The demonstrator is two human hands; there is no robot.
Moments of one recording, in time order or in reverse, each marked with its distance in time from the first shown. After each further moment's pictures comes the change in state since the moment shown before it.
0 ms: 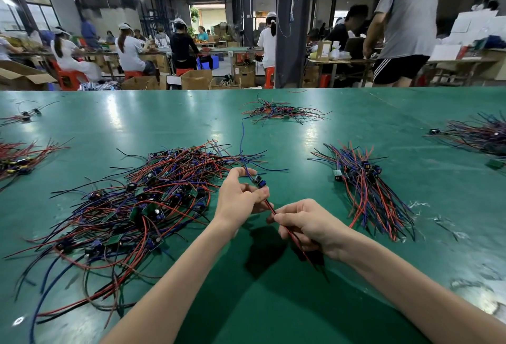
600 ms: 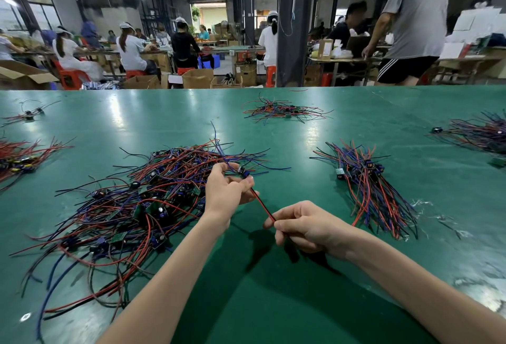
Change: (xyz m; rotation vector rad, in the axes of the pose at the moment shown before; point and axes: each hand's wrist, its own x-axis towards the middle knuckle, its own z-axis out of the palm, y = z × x) left_hand 0.011 0.001 -0.018 -0.066 0.173 -0.001; right_hand -0.001 0.002 -0.002 -0.091 -0.193 -0.005
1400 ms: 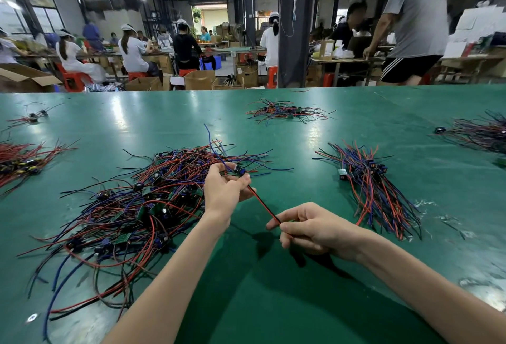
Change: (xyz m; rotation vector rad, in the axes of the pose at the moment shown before) left_hand 0.004 0.002 -0.005 -0.040 0.086 0.006; right_hand -0.005 -0.003 -0.002 -0.046 -0.035 0.008
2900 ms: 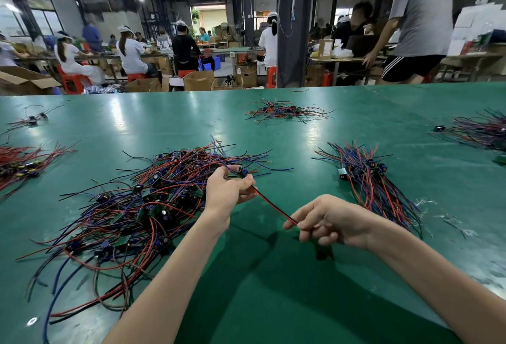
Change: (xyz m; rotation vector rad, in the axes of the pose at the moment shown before) left_hand -0.001 0.007 0.001 -0.071 -0.084 -0.122; right_hand -0.007 -0.014 -0.021 0.072 0.067 0.218
